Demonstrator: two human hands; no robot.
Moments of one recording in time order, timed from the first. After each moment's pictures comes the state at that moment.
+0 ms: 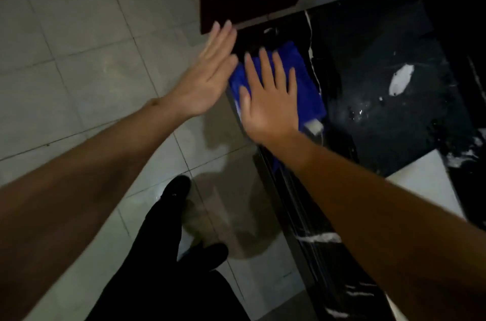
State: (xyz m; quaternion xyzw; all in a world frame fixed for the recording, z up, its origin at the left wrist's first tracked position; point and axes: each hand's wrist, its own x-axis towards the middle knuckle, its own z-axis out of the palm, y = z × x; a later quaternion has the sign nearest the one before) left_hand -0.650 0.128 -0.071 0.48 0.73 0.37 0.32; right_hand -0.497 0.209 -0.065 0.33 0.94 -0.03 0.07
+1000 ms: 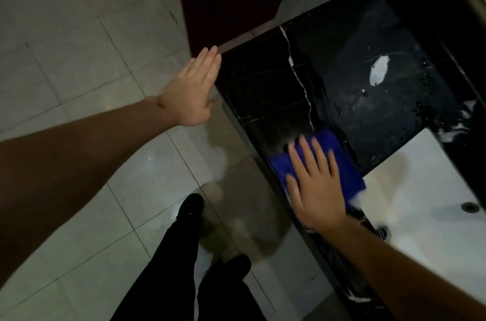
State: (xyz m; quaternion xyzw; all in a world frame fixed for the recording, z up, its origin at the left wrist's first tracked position) left_hand -0.688 0.128 -0.069 0.67 0.72 0.04 0.18; right_hand -0.330 0.150 -0.055 0.38 0.92 -0.06 0.10
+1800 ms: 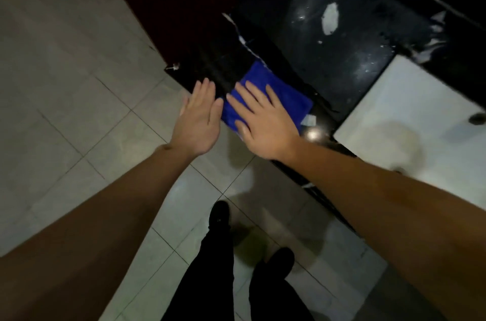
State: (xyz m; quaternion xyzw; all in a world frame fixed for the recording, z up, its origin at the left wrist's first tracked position) left_hand -0.569 0.099 -0.039 0.57 0.76 0.16 0.25; right_hand -0.390 0.169 -0.058 0.34 0.94 -0.08 0.04
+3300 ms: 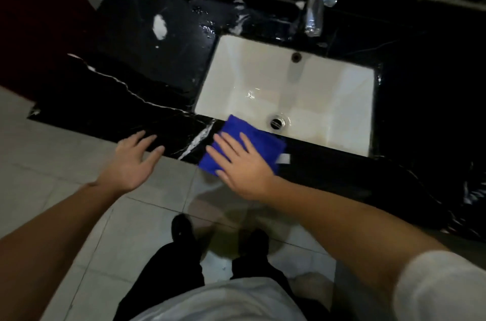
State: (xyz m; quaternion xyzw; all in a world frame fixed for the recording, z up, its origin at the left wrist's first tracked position) left_hand -0.438 0.055 -0.022 0.67 0.70 -0.01 0.24; right_hand -0.145 0.021 -0.063 0.47 0.88 -0.07 0.03
